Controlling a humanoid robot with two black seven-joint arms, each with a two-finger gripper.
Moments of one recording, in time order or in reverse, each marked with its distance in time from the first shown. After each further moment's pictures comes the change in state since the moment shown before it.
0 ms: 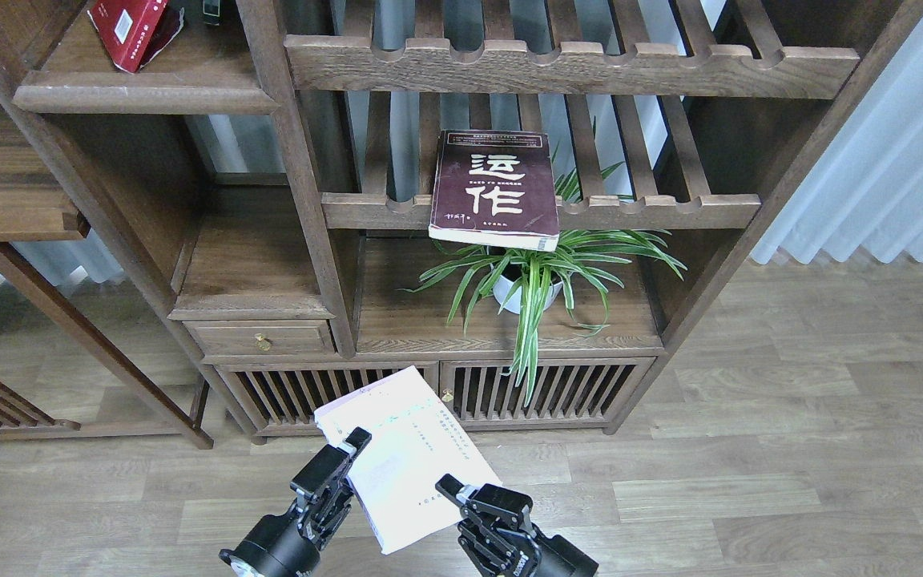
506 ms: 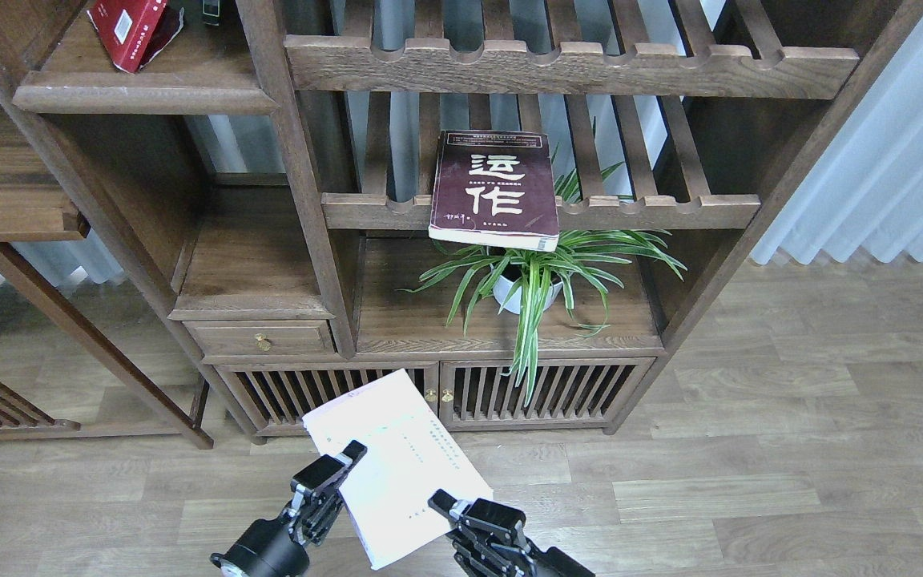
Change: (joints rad) left arm 0.024 0.004 -0.117 -0.054 0.004 0.000 0.081; right arm 0.004 -0.019 0.002 0.003 -0.148 0.000 0.008
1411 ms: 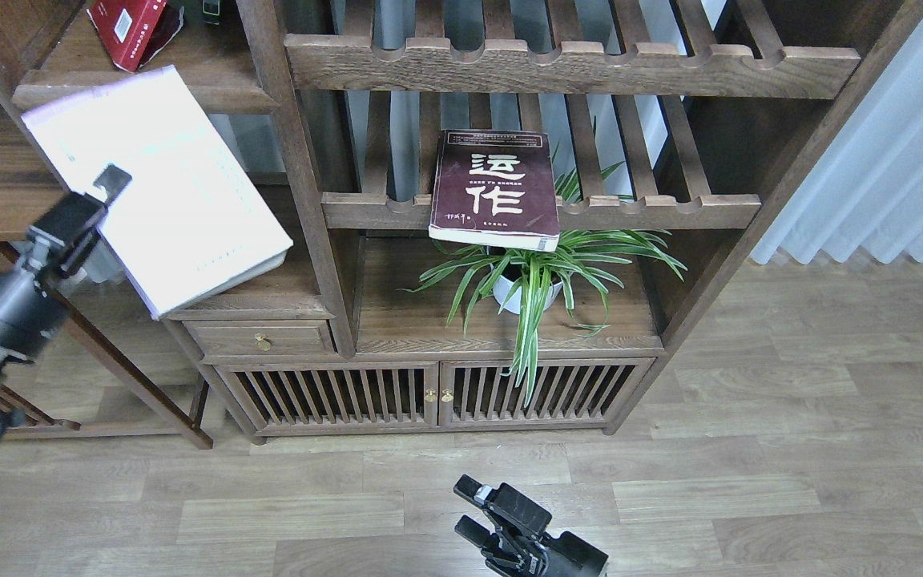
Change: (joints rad) left arm -0.424 0.467 -0.395 -0.165 0.023 0.000 0.046; right arm 0.044 -0.012 0.020 -0.063 -0.009 0.000 0.007
